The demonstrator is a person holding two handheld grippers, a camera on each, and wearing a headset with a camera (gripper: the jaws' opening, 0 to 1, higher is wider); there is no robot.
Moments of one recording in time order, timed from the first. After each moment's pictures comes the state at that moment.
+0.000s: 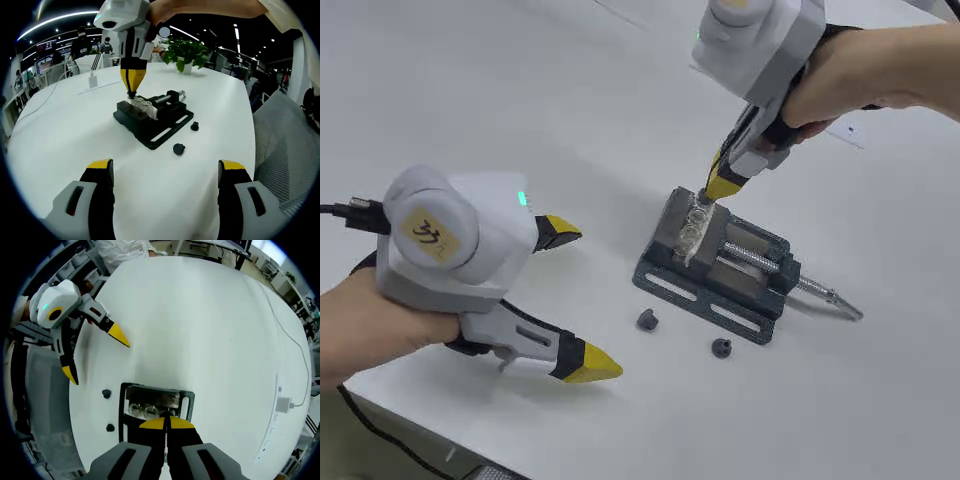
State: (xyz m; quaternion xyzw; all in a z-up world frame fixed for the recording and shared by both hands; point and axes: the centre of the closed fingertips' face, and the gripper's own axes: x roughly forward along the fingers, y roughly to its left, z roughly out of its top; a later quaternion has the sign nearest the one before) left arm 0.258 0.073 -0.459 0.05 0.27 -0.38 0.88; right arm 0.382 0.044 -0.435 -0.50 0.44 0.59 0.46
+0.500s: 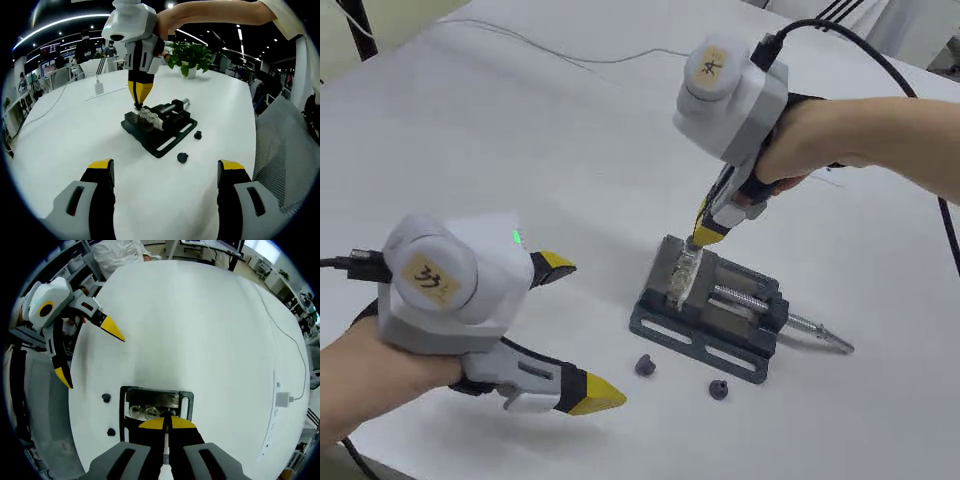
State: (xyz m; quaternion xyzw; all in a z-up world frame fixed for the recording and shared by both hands) left arm 0.262 0.080 -0.431 0.06 0.26 -0.36 0.90; right arm 0.371 0.040 -0.429 -0.47 0.44 0.58 0.49
